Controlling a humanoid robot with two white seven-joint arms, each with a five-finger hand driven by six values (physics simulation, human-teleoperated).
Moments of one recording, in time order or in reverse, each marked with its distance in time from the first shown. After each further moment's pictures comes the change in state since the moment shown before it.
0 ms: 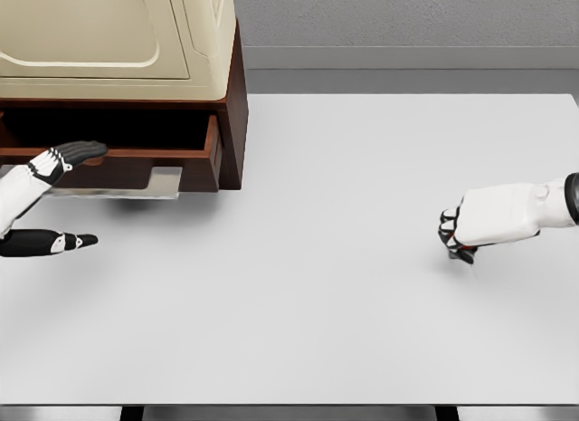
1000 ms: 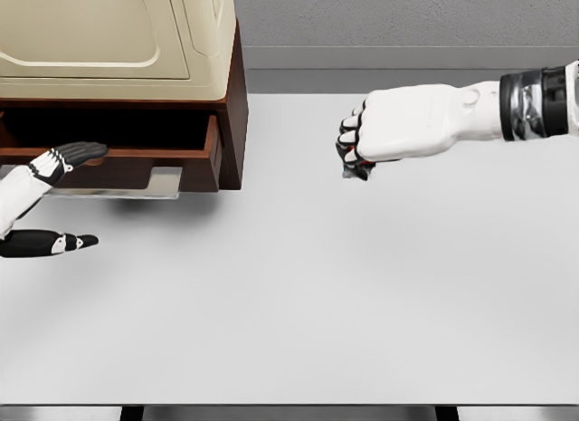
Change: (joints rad) left arm 0.002 0.000 -0.002 0.000 0.000 0.000 0.000; right arm -0.057 0.292 -0.286 0.000 -0.062 -0.001 0.000
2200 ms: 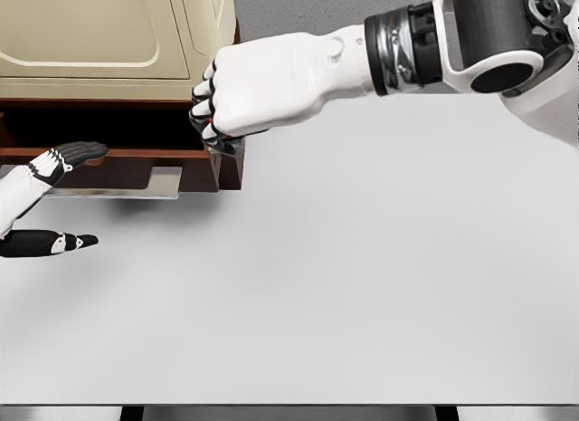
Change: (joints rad) left arm 0.000 -0.001 0.001 0.000 0.000 0.000 0.000; right arm -0.156 0.360 -0.008 0.079 0.007 0.000 0.000
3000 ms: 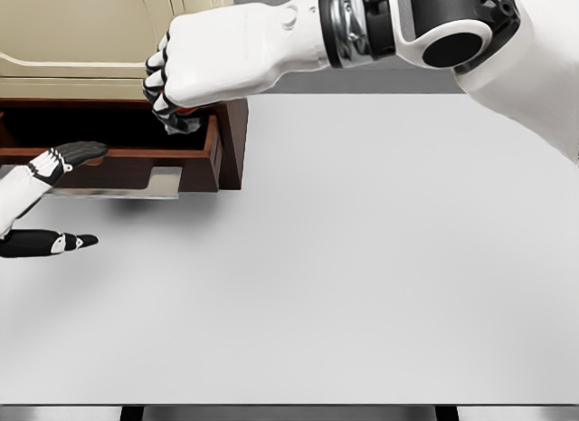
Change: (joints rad) left arm 0.000 0.000 0.000 0.000 0.000 0.000 0.000; right arm -0.017 0.139 -0.031 0.132 0.007 0.000 0.000
